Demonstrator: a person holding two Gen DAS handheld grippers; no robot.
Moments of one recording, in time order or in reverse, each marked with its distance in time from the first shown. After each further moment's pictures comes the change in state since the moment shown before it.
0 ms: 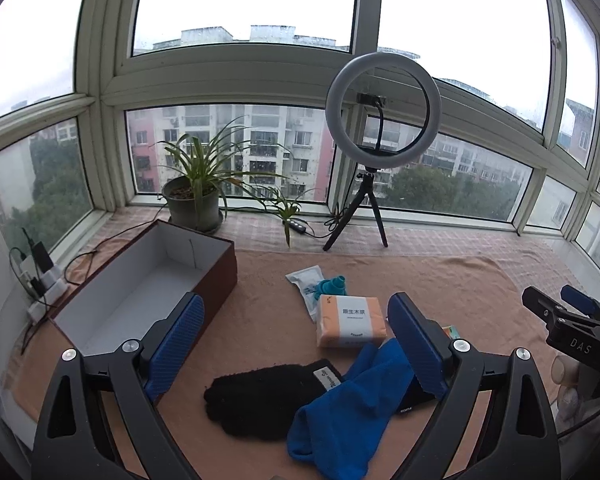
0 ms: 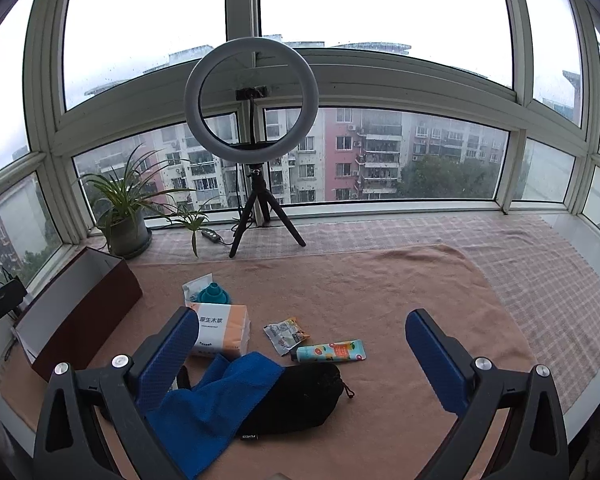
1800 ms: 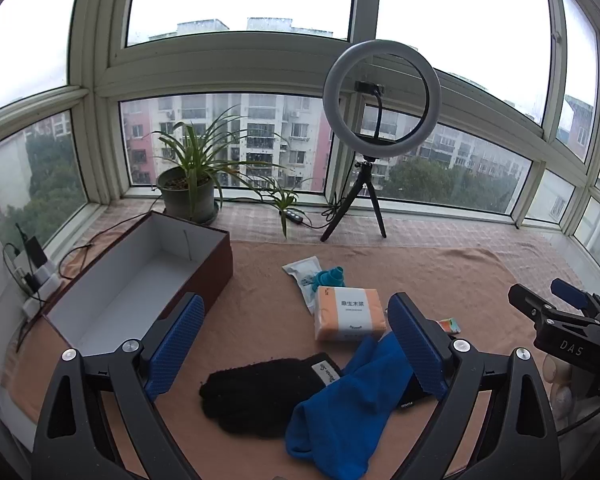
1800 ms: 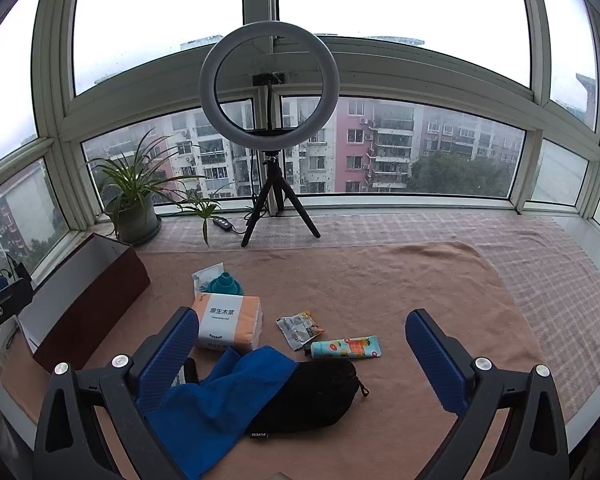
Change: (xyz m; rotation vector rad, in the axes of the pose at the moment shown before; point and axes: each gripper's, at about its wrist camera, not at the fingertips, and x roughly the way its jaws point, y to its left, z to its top) left arm 0.010 0.001 -0.006 0.005 0.034 -0.015; right arm 0.014 0.014 -0.005 -0.034 0.027 0.031
